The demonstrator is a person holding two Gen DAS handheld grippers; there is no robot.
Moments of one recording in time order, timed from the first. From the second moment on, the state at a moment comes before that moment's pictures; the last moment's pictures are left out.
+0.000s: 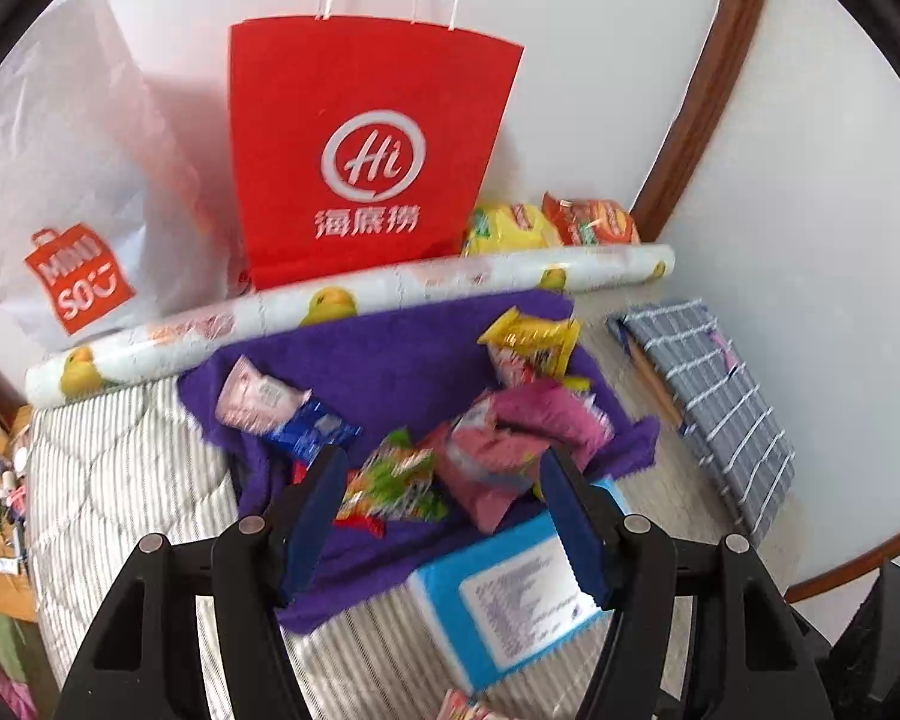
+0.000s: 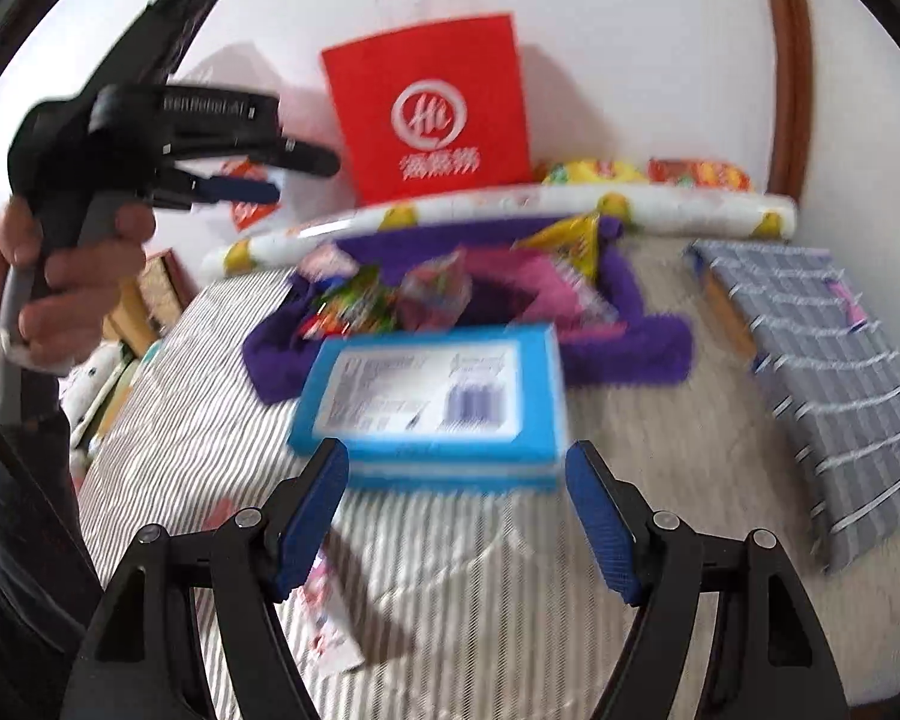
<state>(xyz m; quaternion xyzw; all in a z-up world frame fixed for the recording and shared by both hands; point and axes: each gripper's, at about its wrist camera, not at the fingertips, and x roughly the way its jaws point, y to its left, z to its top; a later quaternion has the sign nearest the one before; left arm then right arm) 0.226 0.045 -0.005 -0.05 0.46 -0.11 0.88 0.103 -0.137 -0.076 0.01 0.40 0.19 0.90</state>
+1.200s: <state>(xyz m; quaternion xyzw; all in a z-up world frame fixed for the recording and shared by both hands) 0.066 0.065 -0.129 -0.05 0.55 -0.12 0.83 0.063 -0.156 -0.148 -0.02 0.41 0.22 0.88</state>
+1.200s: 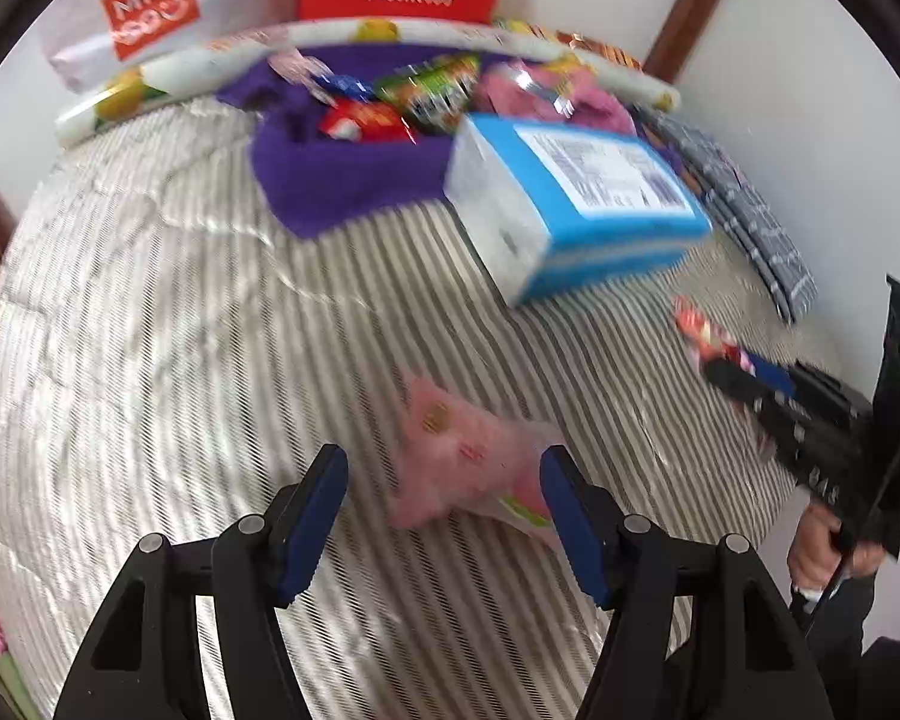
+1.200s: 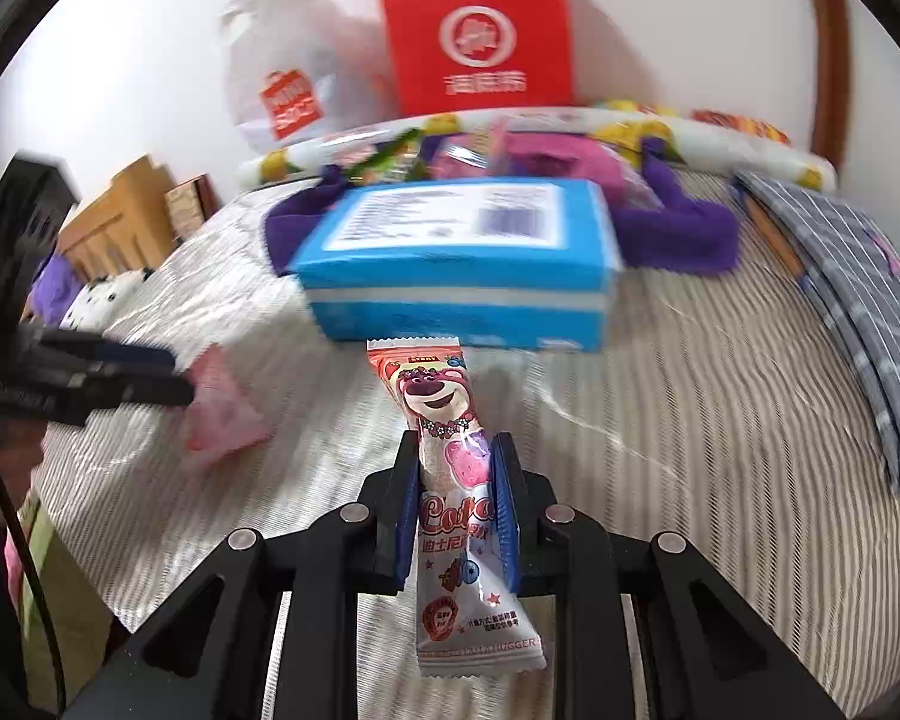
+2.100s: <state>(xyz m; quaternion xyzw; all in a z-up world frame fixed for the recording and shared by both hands) 0.066 0.005 -0.135 0.02 0.52 -0.10 0.85 0.052 -0.202 -0.164 0.03 0.41 0.21 0.89</state>
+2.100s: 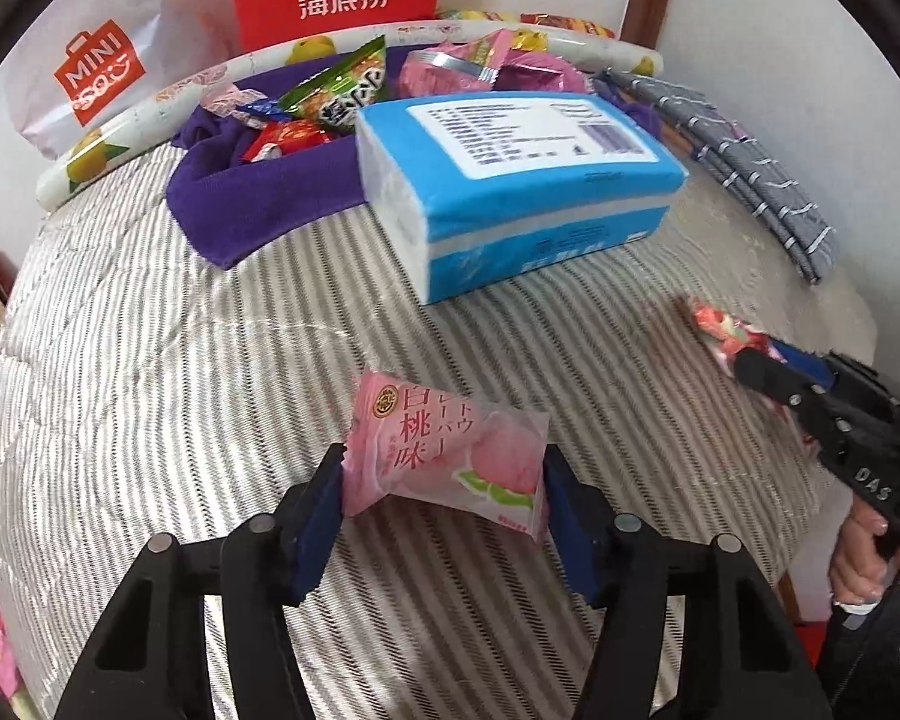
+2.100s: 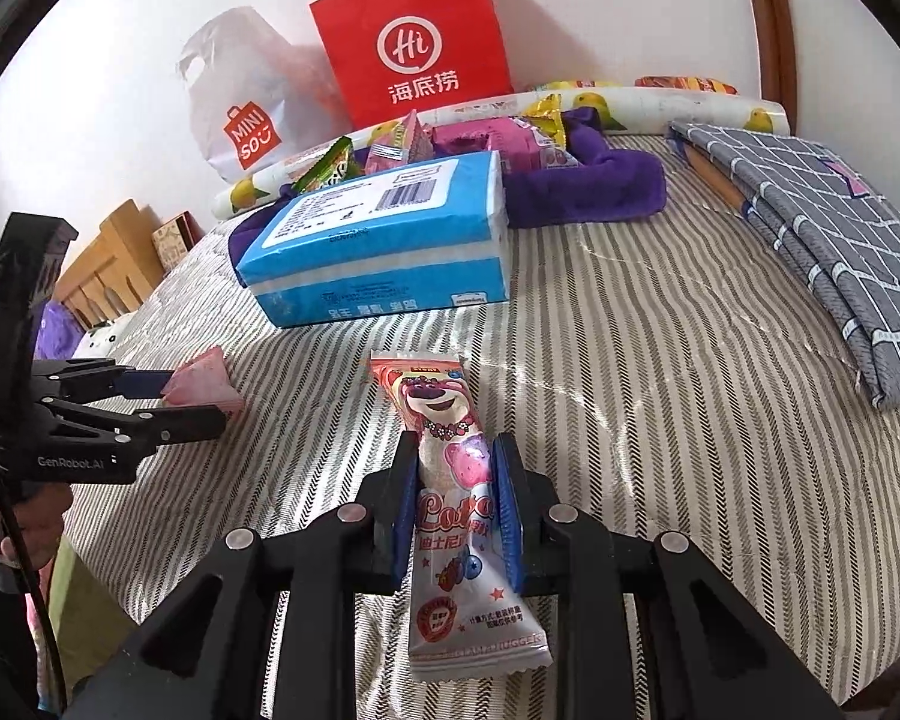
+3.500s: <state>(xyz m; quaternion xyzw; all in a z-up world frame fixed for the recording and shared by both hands) 0.076 -0.005 -0.087 -0.04 0.47 -0.17 0.86 0.063 -0.200 -0.118 0.03 0.39 0.20 0.90</state>
